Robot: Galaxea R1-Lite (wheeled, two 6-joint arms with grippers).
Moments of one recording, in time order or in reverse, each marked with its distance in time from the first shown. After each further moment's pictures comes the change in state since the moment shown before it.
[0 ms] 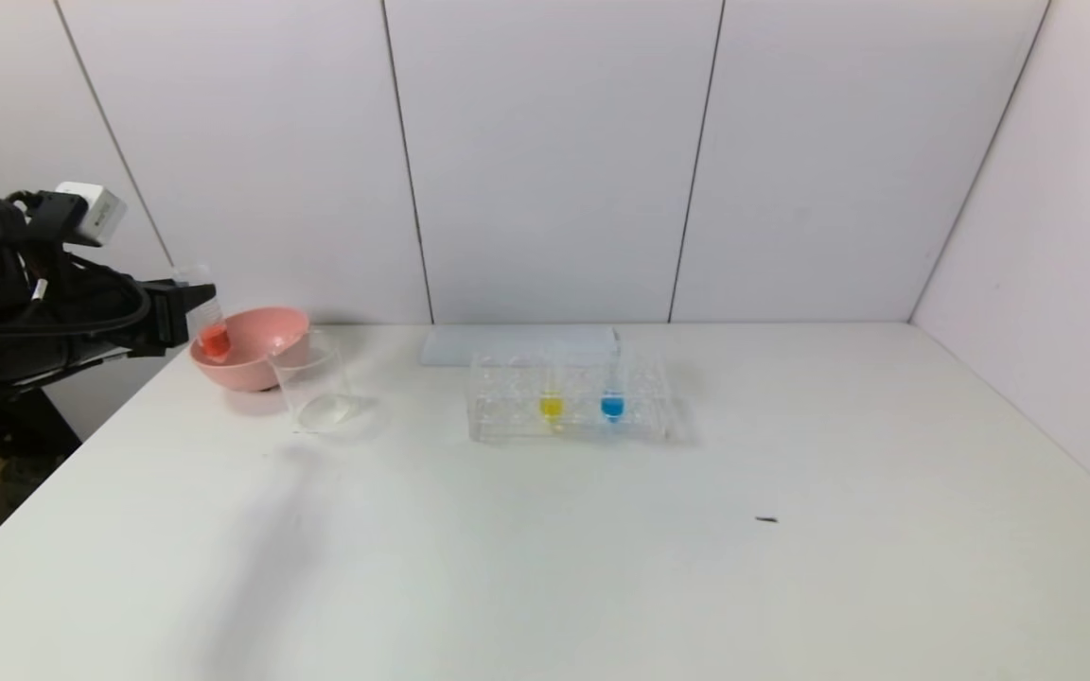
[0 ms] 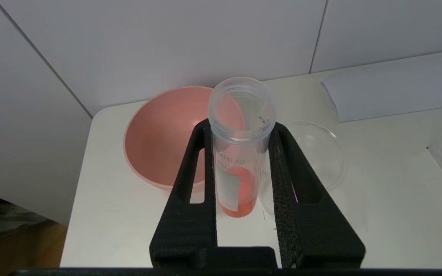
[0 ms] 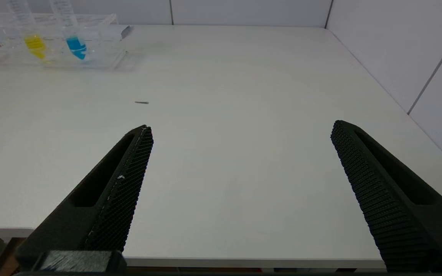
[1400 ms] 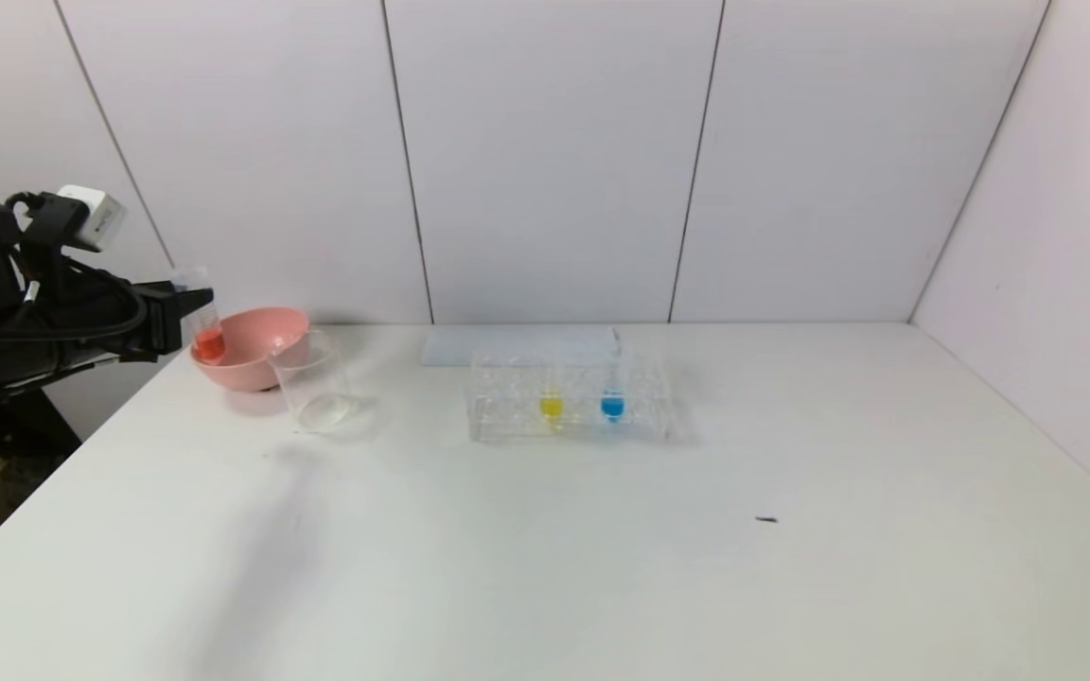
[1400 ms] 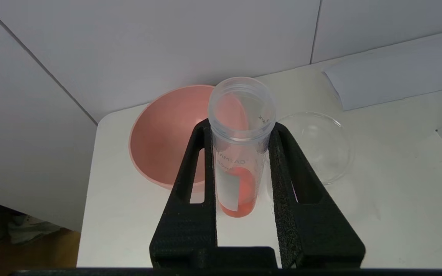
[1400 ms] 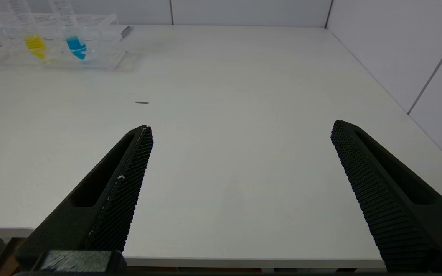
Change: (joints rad) left arm 0.019 0.002 0.001 0.010 -0.045 0.074; right arm 0.000 0.000 0.000 0.000 0.000 0.000
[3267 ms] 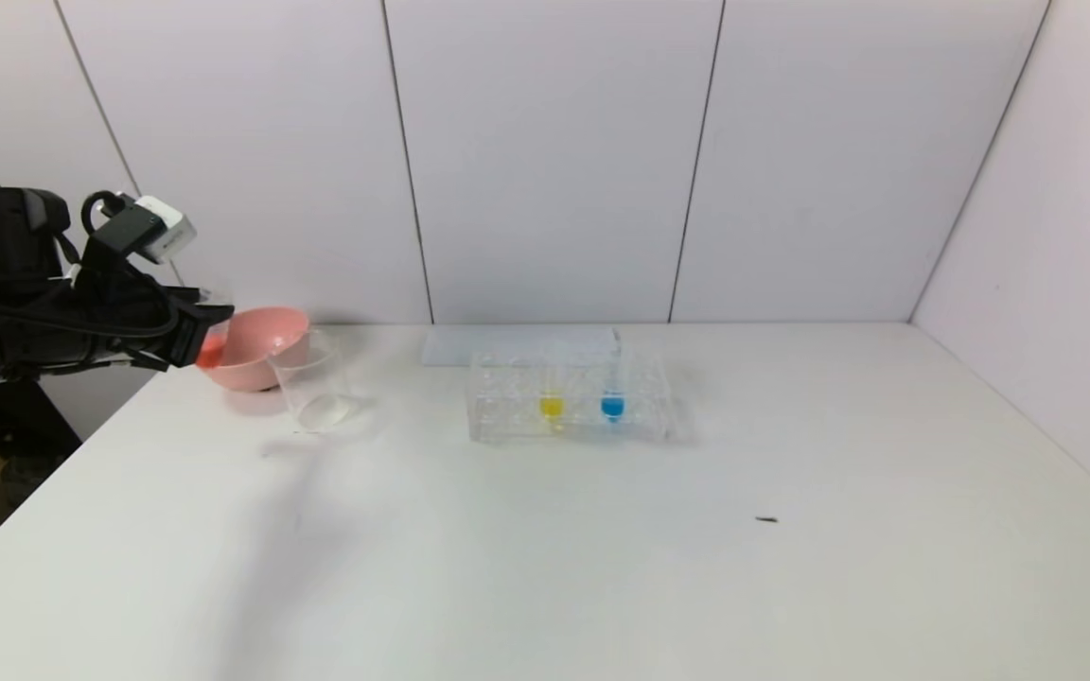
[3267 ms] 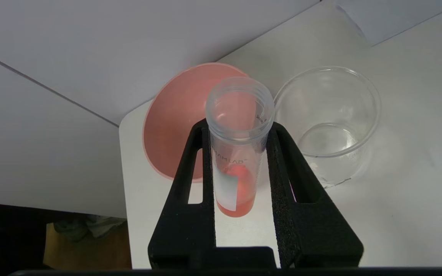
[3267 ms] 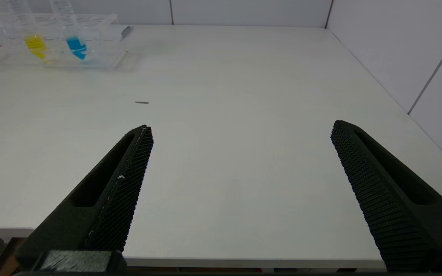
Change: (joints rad) left arm -0.057 0.034 -0.129 0.233 0.081 0.312; right arm 0.000 0.000 0.000 0.000 0.000 0.000
